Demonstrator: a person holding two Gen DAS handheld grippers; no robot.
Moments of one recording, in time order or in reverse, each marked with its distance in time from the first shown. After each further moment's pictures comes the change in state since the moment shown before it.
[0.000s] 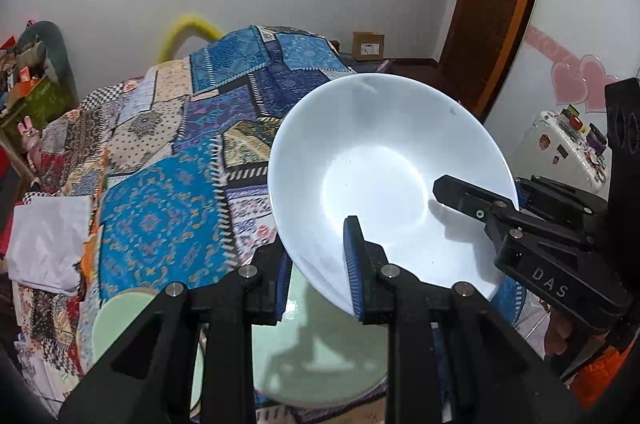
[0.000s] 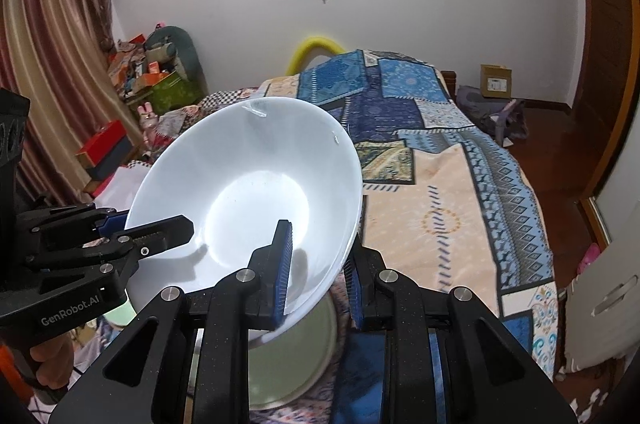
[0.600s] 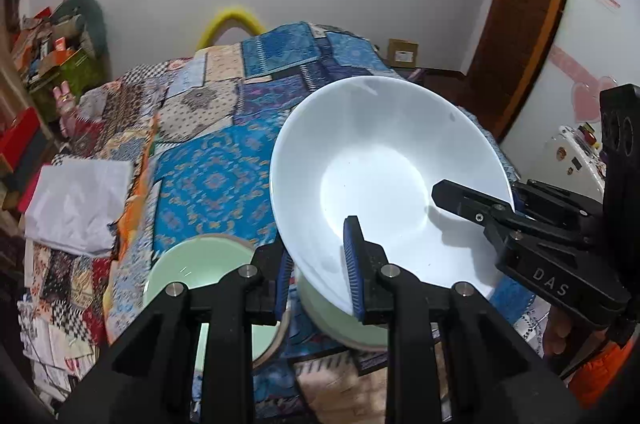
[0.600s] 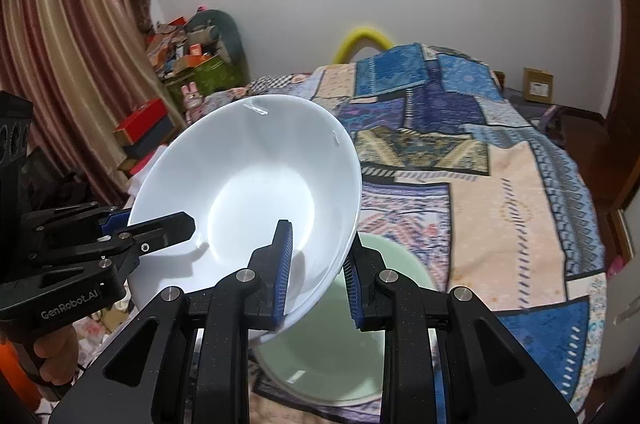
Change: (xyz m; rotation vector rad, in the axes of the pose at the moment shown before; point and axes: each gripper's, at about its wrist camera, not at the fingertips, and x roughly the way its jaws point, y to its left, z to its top) left arm -0.051 0.071 -0.050 -0.099 -0.008 0.072; right arm 0.016 0.077 -0.016 -0.064 0.030 0.121
